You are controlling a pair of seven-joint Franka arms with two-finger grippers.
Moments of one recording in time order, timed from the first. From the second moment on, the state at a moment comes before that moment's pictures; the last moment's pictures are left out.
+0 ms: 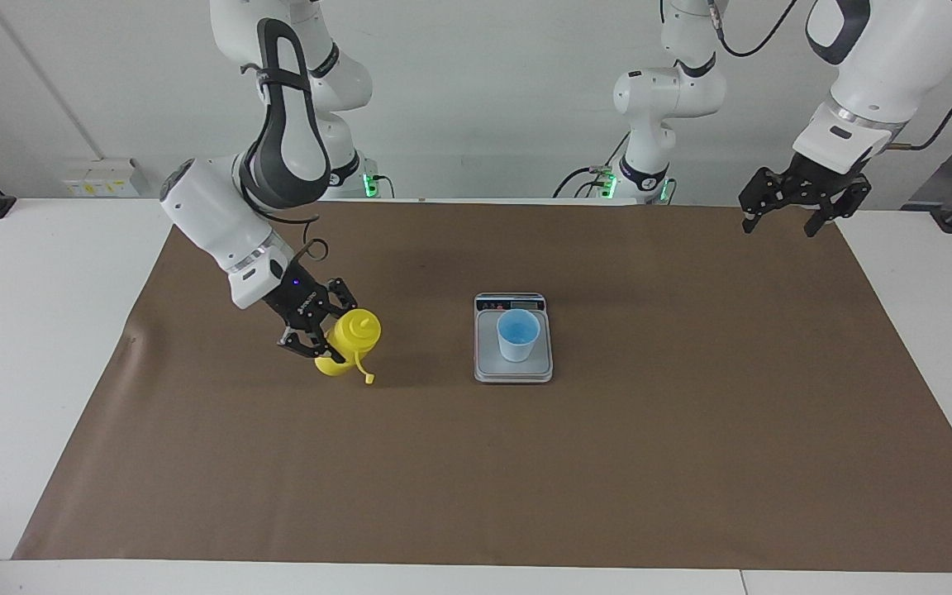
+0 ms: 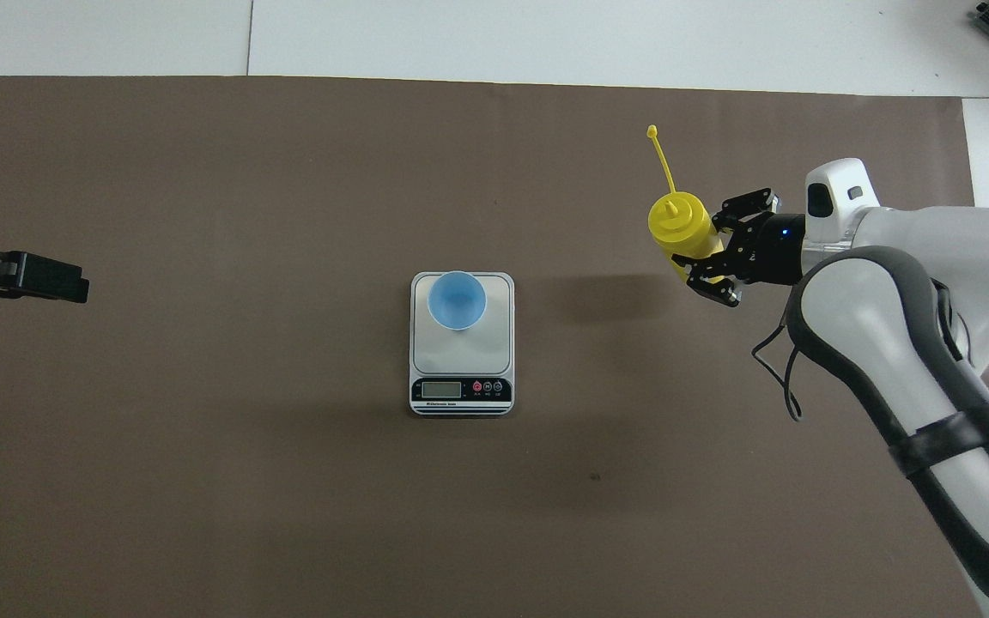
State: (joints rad) left arm -0.03 -0.06 -0.04 -1.64 -0.02 1.61 0.06; right arm 0.11 0.14 0.00 -2.00 0.70 2.36 -1.47
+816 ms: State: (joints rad) left arm -0.03 -0.06 -0.04 -1.64 -0.02 1.61 0.06; right arm 0.39 0.18 0.00 -1.90 -0.12 2.40 -0.71
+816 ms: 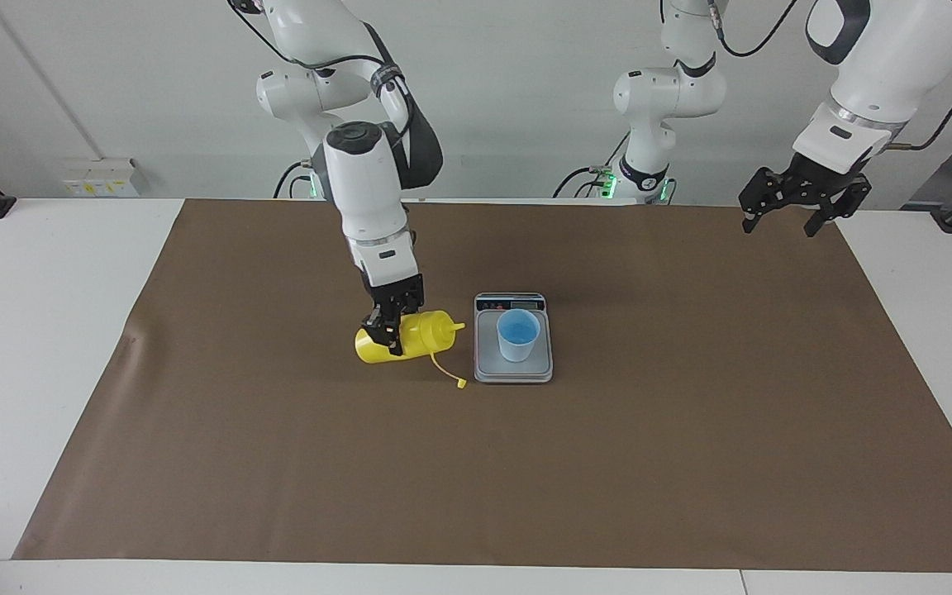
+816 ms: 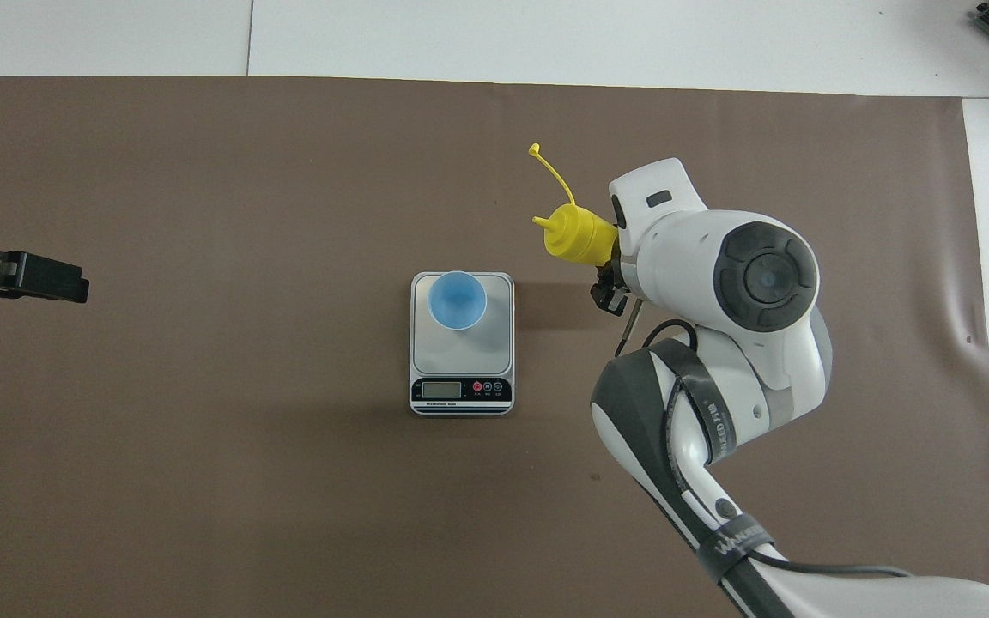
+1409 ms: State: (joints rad) left arm -0.03 -0.06 -0.04 -1.64 -0.02 1.61 0.06; right arm 0.50 0.23 0.00 -1.84 -0.56 2.40 -0.64
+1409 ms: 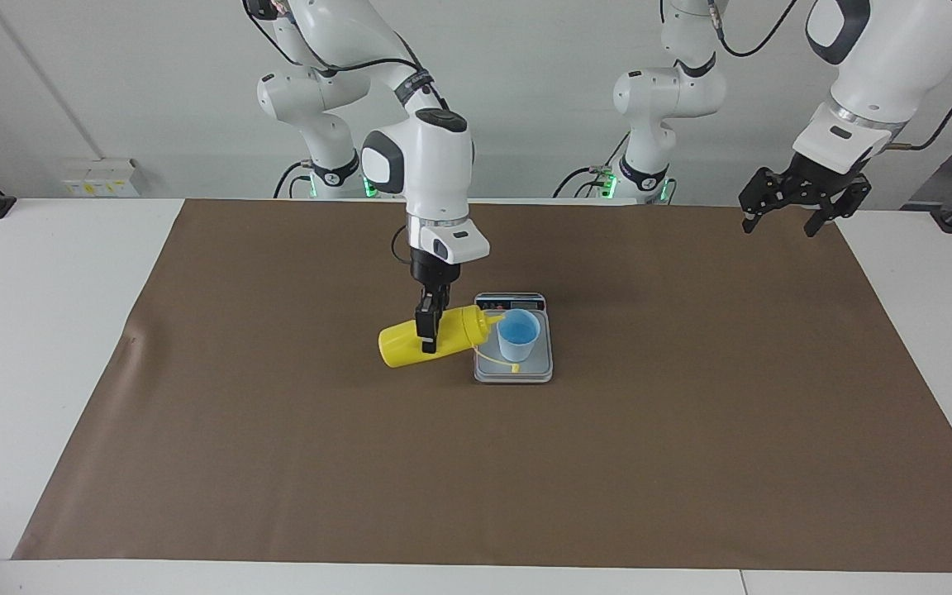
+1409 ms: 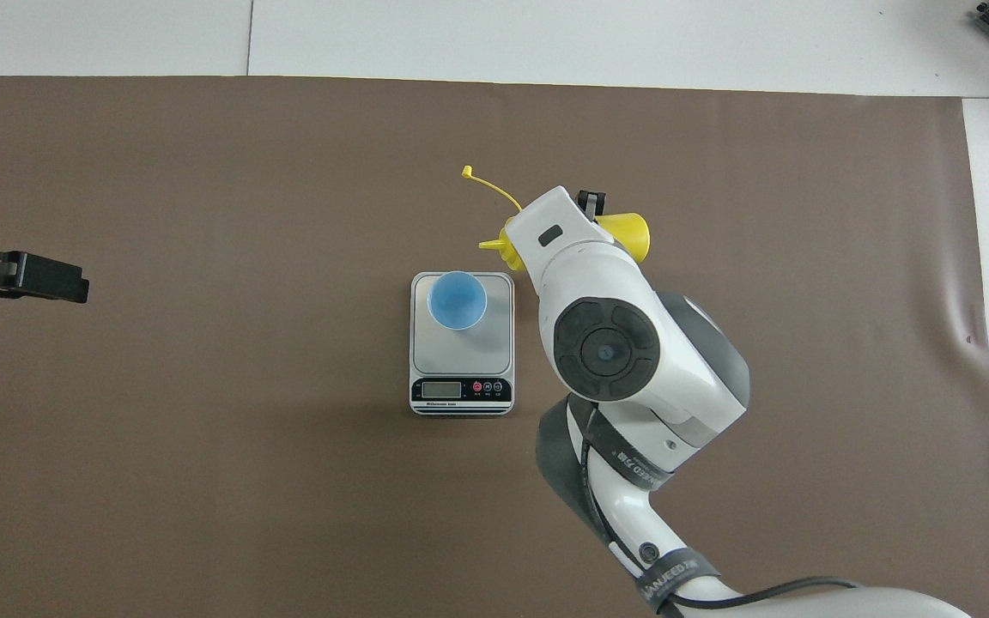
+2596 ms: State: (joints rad) left arm -0.03 -0.06 -0.04 -1.64 -0.02 1.61 0.06; right arm 0.67 0.32 0.00 -1.83 -1.21 2.20 -0.51
